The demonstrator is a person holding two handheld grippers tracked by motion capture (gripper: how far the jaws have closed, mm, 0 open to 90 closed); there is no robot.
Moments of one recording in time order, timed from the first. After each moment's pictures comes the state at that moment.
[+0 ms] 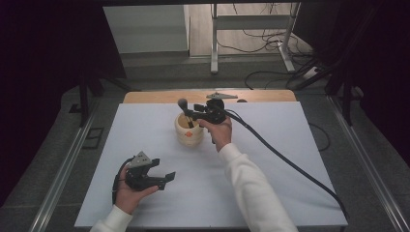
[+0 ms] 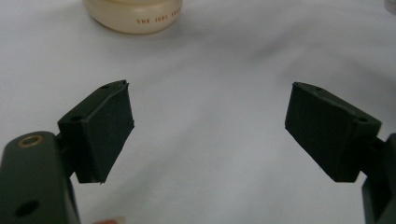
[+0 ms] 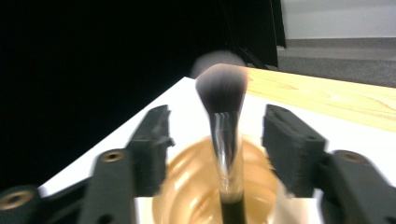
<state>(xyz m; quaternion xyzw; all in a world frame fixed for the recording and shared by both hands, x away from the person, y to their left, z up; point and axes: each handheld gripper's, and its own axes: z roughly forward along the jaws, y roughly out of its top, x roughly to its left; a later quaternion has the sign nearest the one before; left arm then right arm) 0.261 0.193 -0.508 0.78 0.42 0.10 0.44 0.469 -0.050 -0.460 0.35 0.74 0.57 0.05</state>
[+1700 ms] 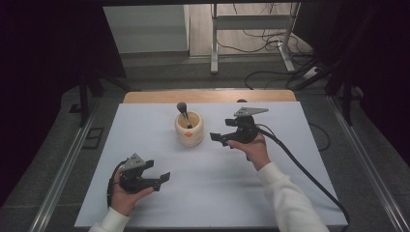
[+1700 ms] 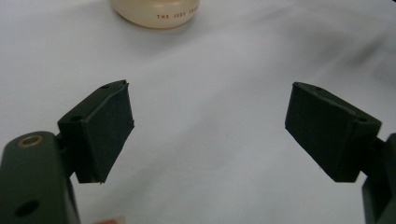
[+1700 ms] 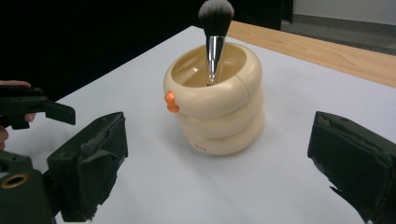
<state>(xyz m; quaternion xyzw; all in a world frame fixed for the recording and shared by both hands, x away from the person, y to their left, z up) 0.252 0.205 -0.508 0.77 0.45 0.11 0.44 0.408 -0.142 -0.446 0.30 0.80 0.51 0.05</state>
